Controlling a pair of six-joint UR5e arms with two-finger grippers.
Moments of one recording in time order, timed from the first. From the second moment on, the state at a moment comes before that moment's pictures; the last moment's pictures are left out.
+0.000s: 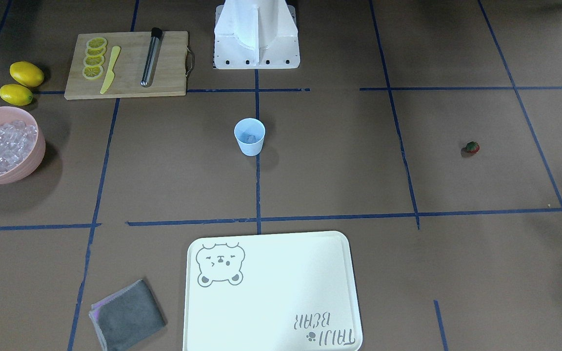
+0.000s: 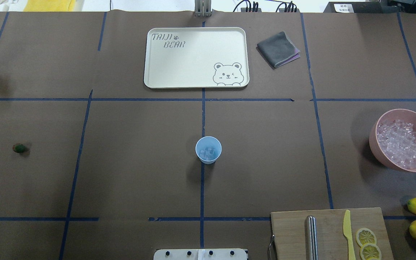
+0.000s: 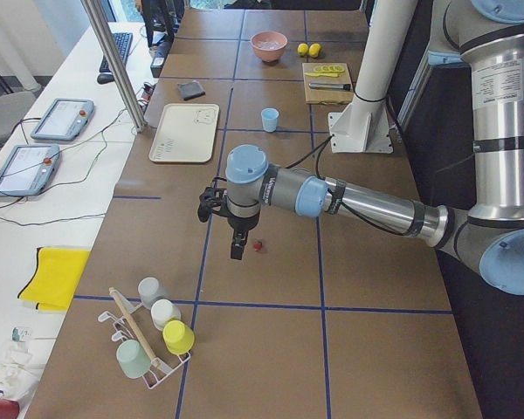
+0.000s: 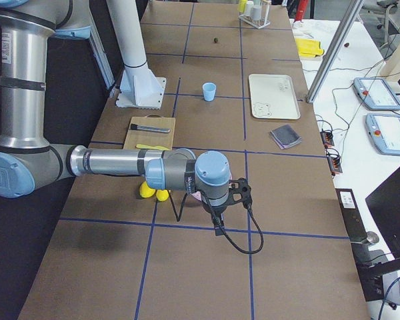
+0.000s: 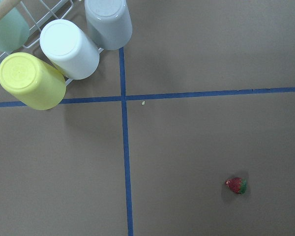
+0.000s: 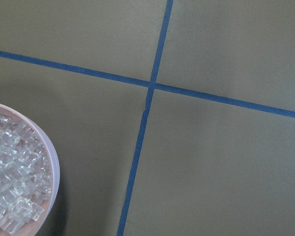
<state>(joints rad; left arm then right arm) -1.40 -1.42 -1.96 -1.63 -2.31 -0.23 1.65 -1.70 1.74 -1.57 2.35 -0.22</state>
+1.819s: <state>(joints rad) -0.90 -1.45 -1.65 -2.23 -2.09 -0.77 1.65 -1.71 1.74 -1.56 2.35 -0.22</state>
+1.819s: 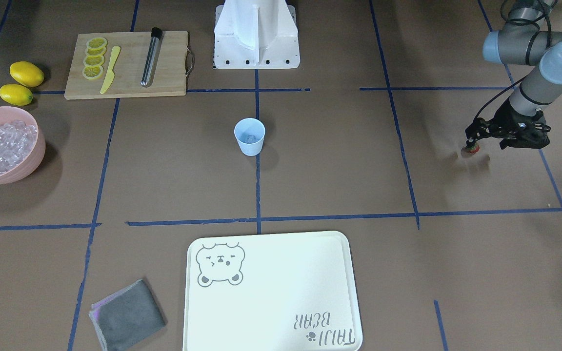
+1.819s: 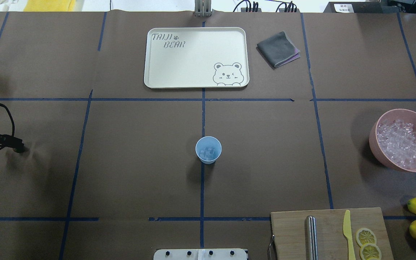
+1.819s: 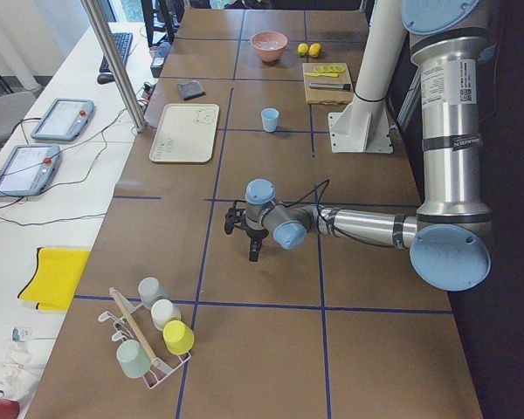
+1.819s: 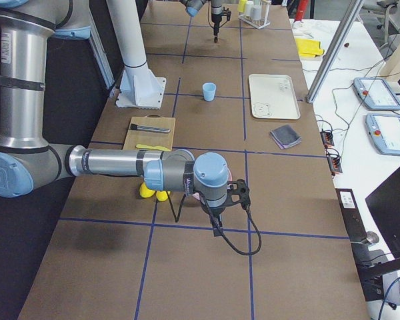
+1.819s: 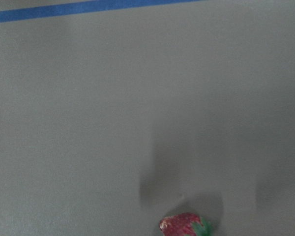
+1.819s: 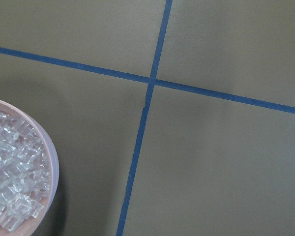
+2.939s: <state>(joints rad) -0.87 -1.48 -1.64 -2.24 -2.10 -0.86 1.65 -1.71 1.74 -1.56 2.35 -0.22</state>
